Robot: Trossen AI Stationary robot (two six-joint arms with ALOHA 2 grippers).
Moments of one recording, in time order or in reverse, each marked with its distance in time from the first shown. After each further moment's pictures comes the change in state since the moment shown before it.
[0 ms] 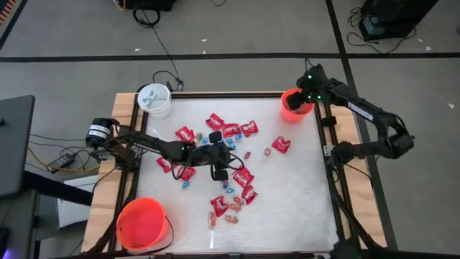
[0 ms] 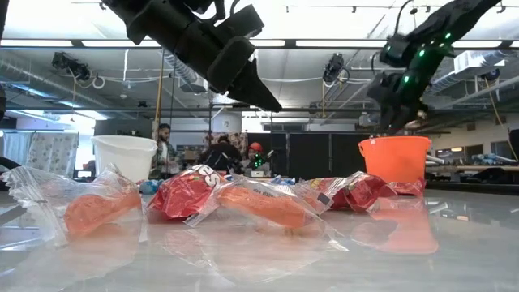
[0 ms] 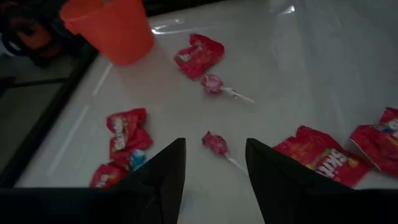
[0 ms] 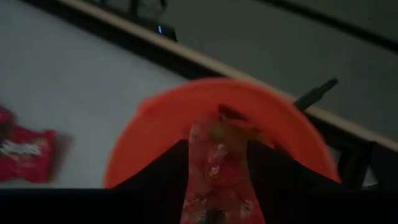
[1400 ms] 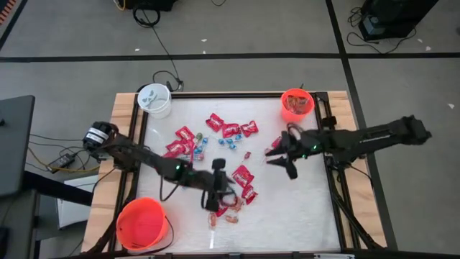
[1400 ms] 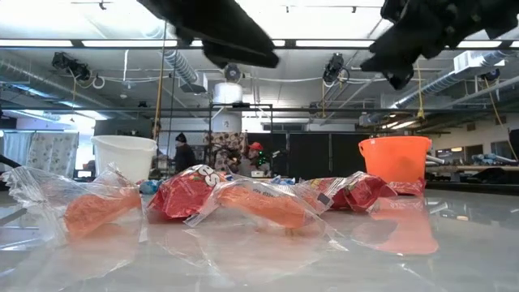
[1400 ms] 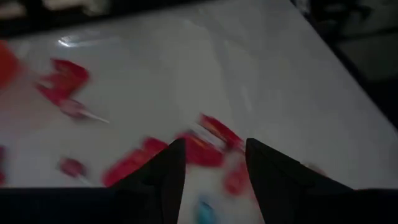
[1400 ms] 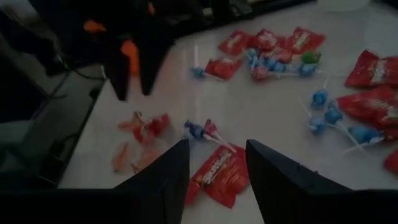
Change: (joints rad) left arm -0.255 0.000 0.085 -0.116 0.160 -0.134; right arm 1.109 -0.276 -0.347 0.552 -0.002 0.230
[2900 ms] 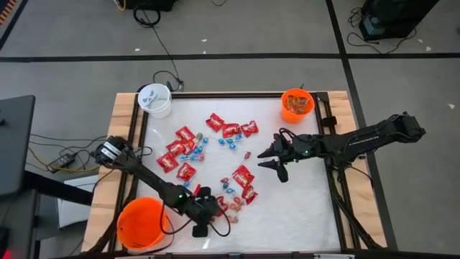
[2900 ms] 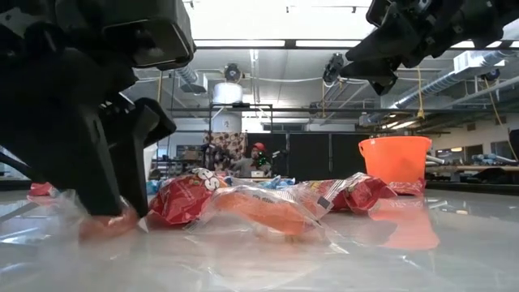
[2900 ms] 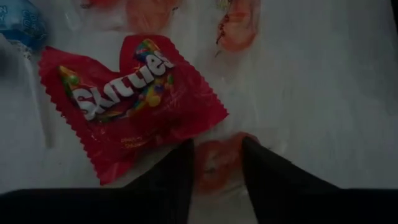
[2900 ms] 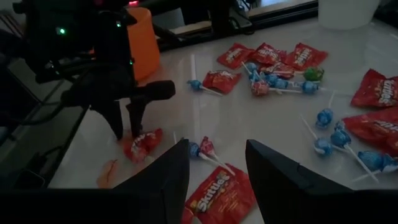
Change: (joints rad) left arm -0.202 0.263 0.003 -0.215 0.066 -0.494; right arm 0.013 0.146 -0.016 0.214 0.037 -0.037
